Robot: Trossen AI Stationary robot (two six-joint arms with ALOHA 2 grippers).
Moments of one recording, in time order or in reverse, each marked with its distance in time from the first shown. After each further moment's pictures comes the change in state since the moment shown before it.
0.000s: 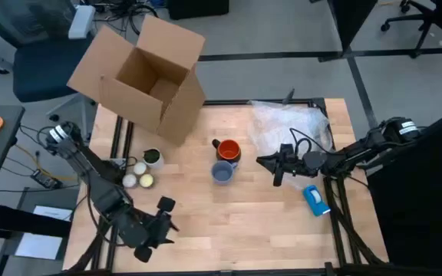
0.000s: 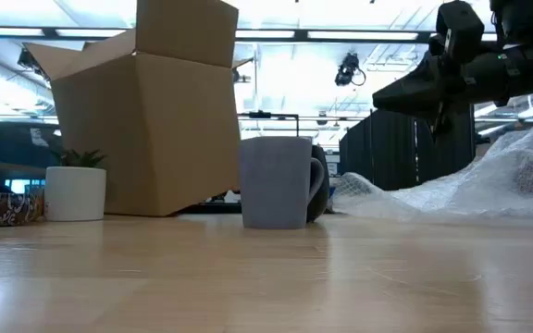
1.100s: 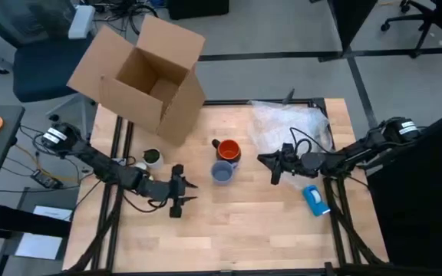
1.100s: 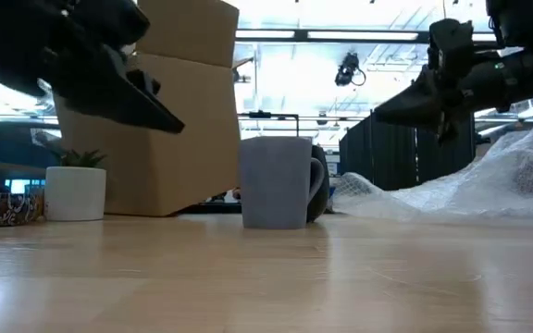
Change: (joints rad) left arm 0.391 -0.005 -0.546 0.668 -0.226 0.124; right arm -0.001 0.000 0.000 -0.071 0.117 0.000
